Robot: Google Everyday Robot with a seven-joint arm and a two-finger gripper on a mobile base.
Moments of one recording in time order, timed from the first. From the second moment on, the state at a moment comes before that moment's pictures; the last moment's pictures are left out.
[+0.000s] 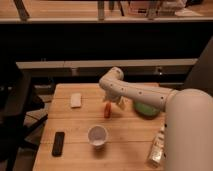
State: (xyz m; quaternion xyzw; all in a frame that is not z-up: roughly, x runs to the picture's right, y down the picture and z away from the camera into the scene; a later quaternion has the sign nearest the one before) arm 0.054 0.089 0.890 -0.25 -0.11 -0.51 0.81
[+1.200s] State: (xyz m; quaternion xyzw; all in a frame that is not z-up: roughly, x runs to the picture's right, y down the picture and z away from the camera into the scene) arm 0.039 0.103 0.908 -0.26 -0.14 -0.53 0.80
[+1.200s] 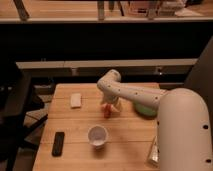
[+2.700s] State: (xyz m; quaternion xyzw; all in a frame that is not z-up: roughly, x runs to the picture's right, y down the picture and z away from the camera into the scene) arm 0.036 0.105 0.921 -0.27 -0.16 -0.53 0.79
